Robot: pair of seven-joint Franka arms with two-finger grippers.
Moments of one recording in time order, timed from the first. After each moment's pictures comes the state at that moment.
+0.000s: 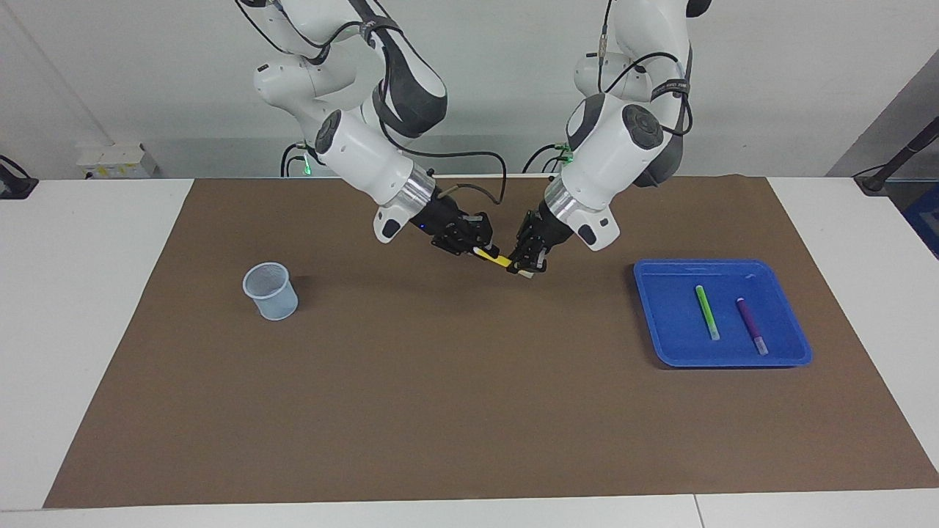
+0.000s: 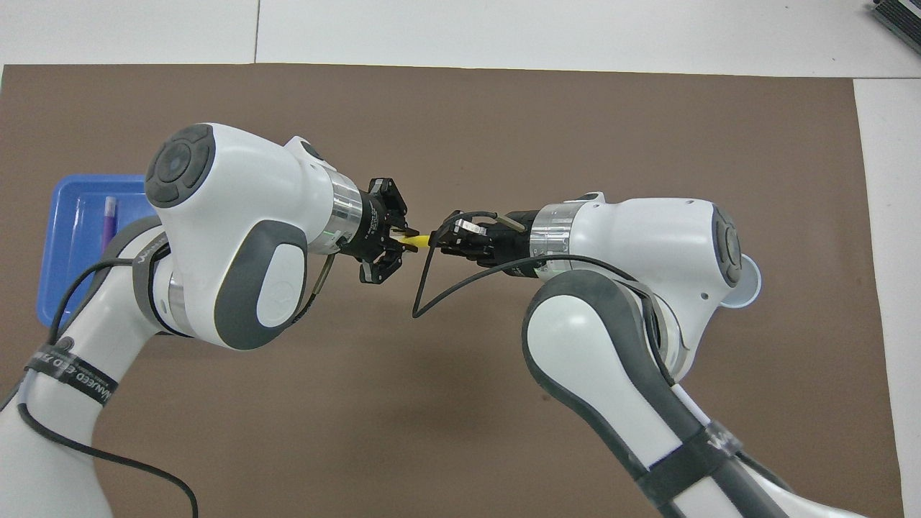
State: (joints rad) left arm -0.30 0.19 -0.21 -1.78 -0.42 2.12 -1.69; right arm 0.47 0.16 0.02 -1.91 0.93 2.41 0.23
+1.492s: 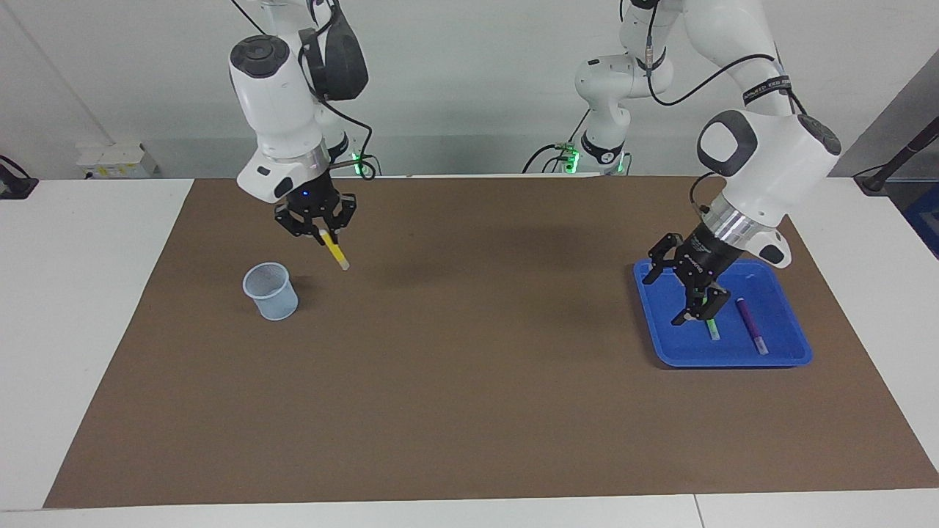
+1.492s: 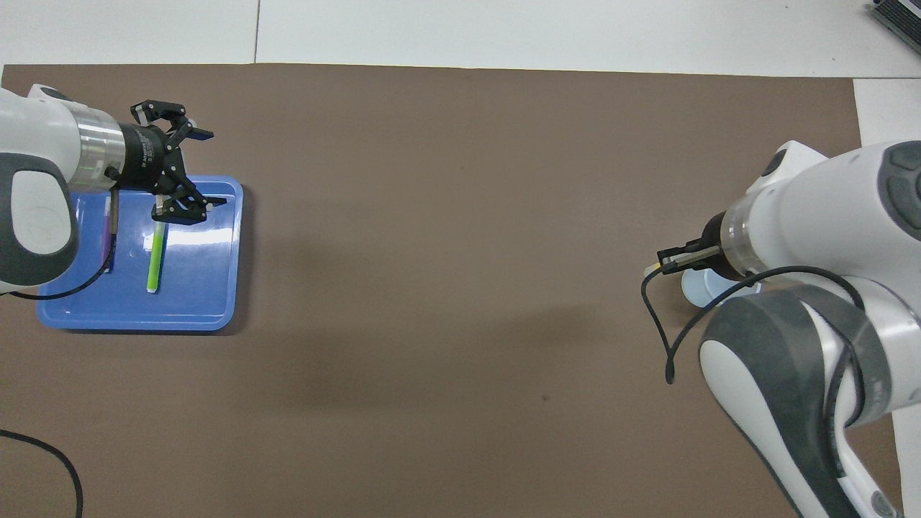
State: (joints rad) left arm 0.08 0.18 -0.17 -1.77 -0.30 2.16 -1.58; right arm 0.20 -0.06 0.00 -1.90 -0.05 1.87 0.00
